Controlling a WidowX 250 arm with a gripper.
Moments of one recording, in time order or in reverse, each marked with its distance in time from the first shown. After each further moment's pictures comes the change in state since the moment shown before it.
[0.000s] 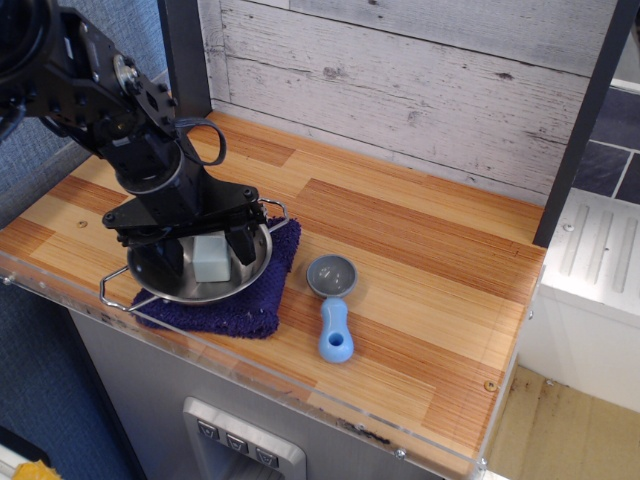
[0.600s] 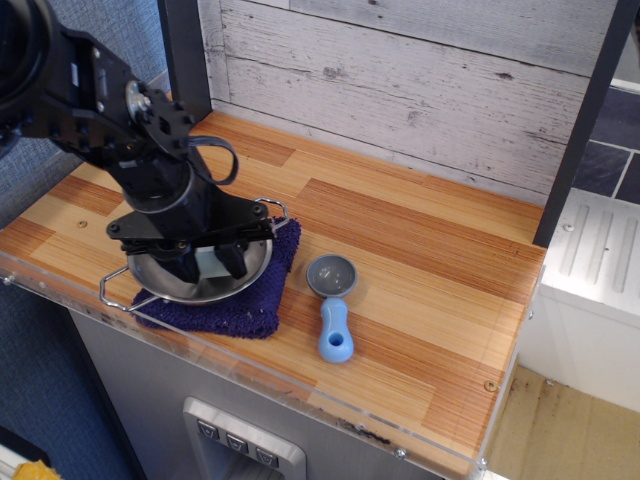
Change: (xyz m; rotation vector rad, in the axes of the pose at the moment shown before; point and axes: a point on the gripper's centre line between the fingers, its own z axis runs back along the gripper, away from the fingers) arm -0.009 -0.003 0.004 0.020 -0.058 -0.030
